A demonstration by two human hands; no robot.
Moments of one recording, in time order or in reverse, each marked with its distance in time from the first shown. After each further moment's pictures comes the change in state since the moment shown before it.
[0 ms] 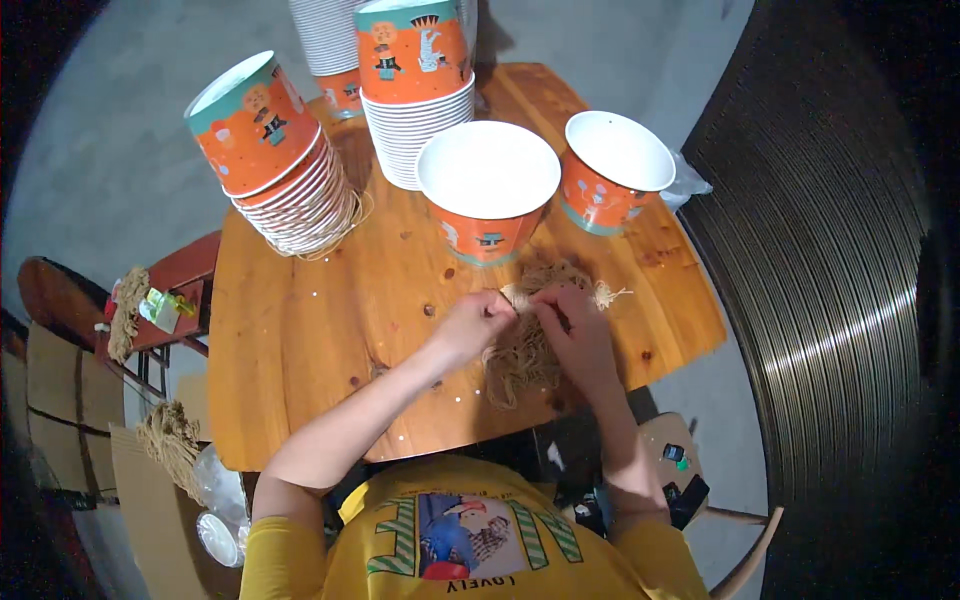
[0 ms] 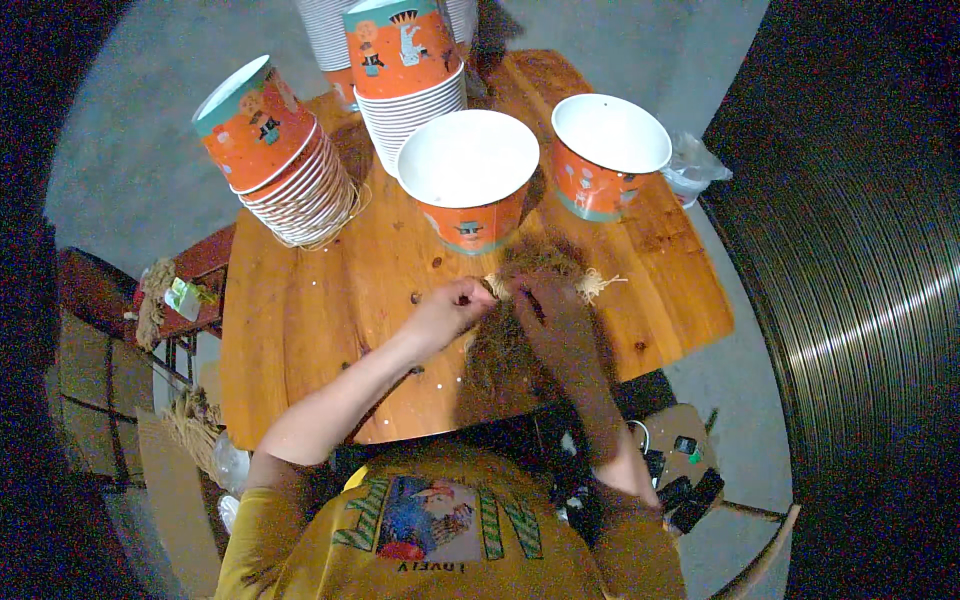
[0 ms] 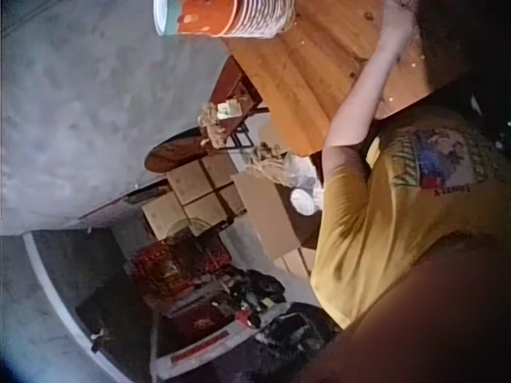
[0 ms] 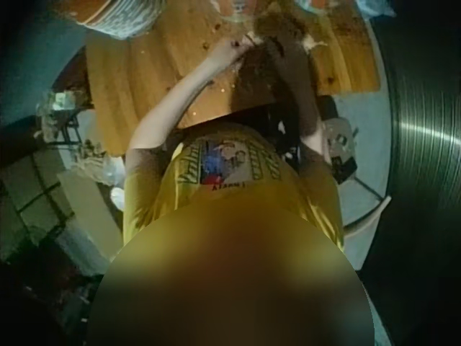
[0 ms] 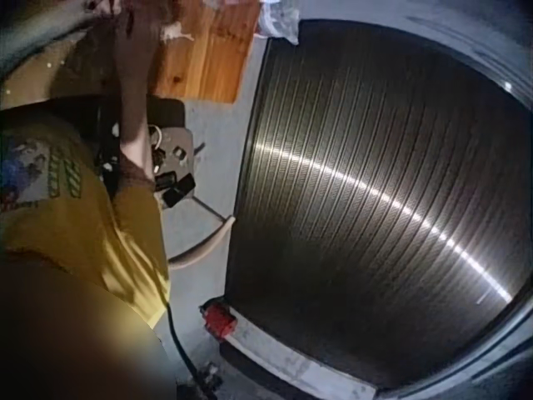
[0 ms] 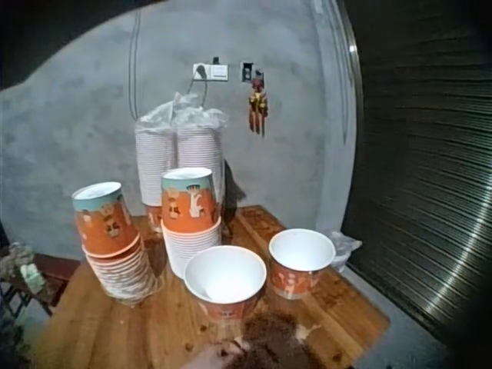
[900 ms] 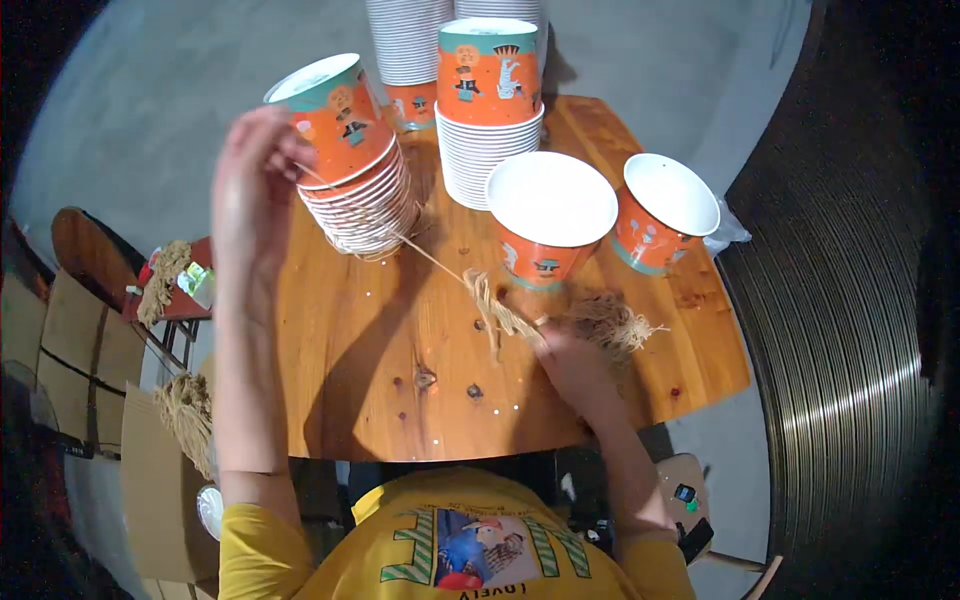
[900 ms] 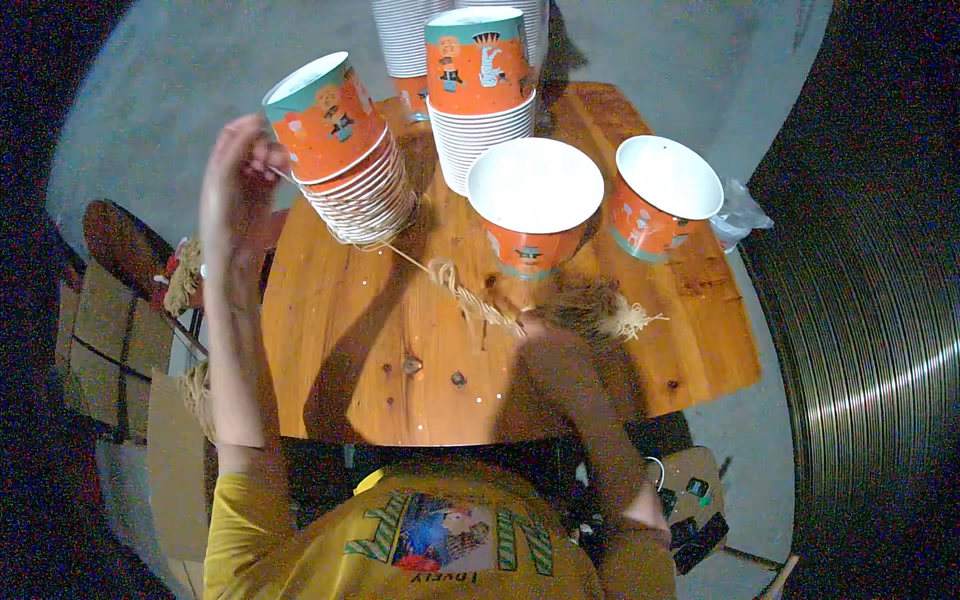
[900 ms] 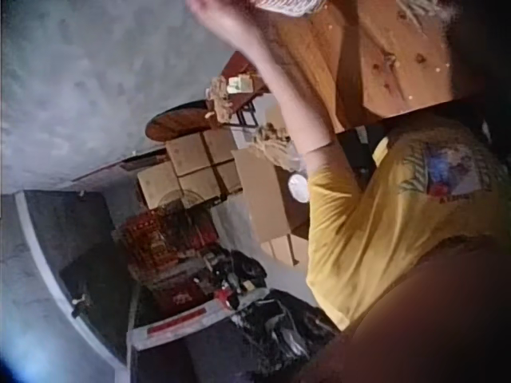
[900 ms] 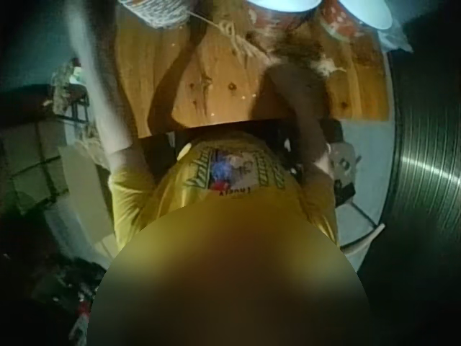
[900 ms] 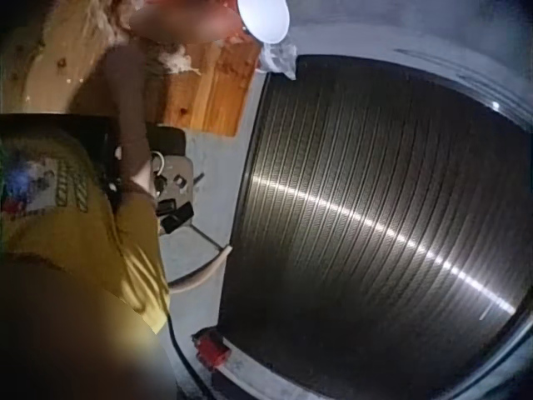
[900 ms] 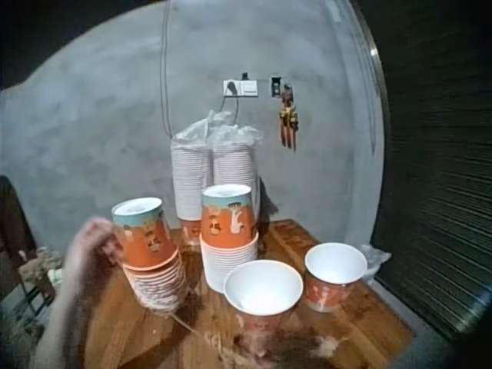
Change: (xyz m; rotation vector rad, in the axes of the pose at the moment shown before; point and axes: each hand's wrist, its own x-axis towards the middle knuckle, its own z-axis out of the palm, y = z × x) left_hand -0.103 0.093 -0.222 -0.572 0.894 0.606; right_hand 0.013 -0.035 0.026 -0.296 -0.638 0.224
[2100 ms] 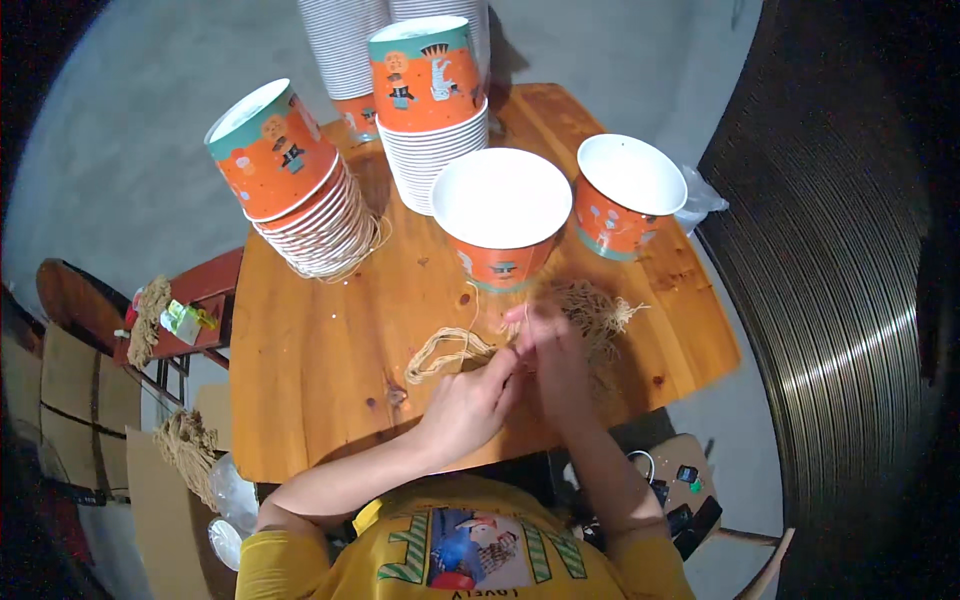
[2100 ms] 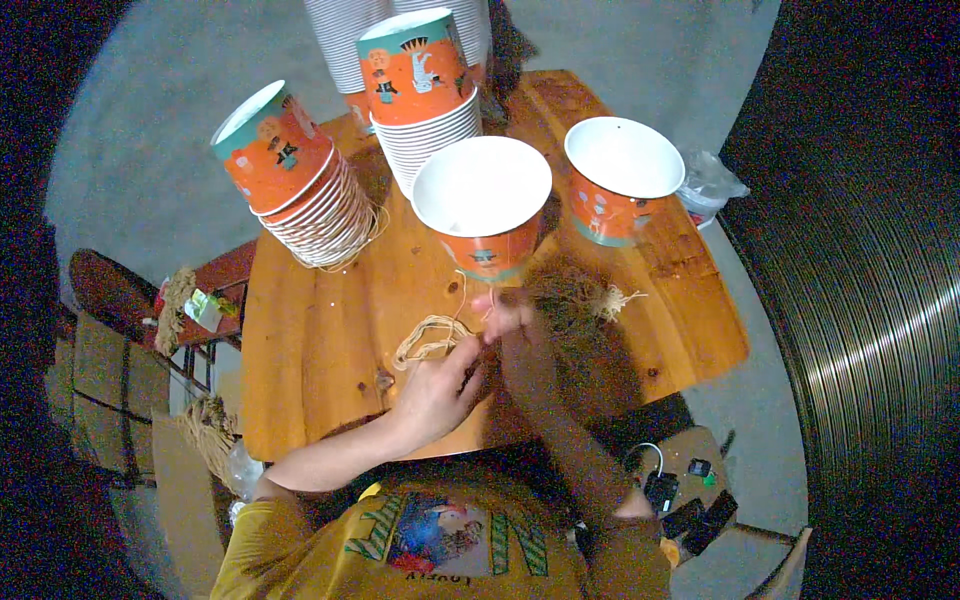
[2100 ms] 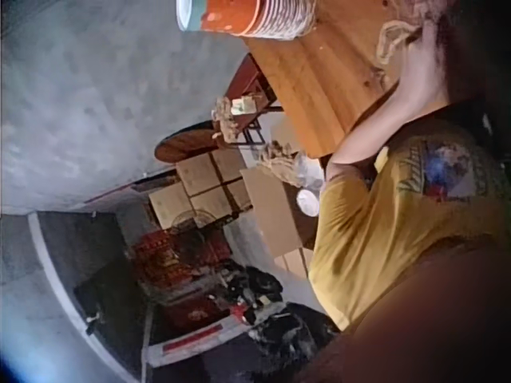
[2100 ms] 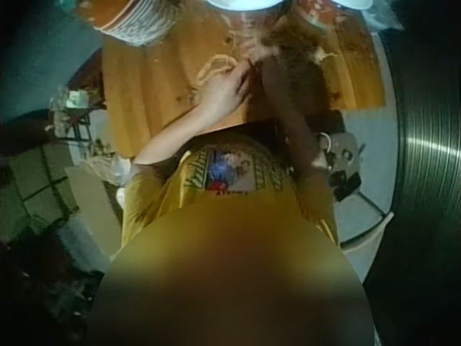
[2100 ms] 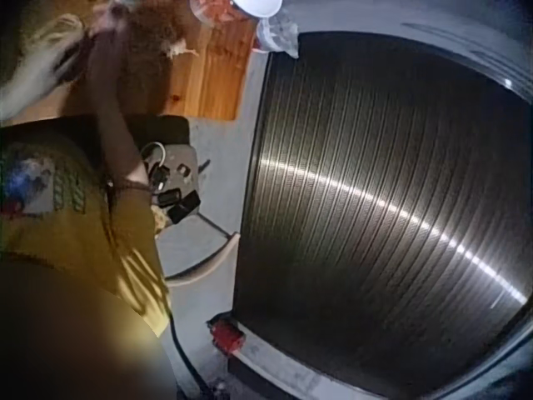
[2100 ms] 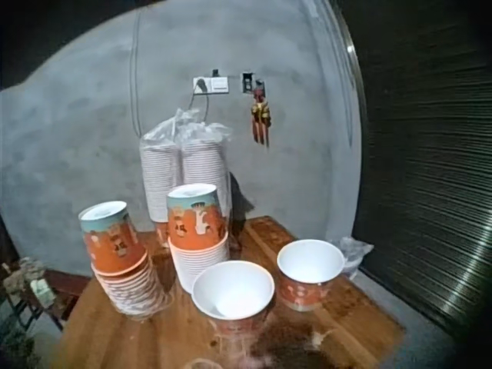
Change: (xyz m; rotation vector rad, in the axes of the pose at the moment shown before) left_hand -0.195 -0.104 0.096 0.830 -0.744 0.050; right_hand -0.007 -0.013 0.000 1.214 0.392 -0.048
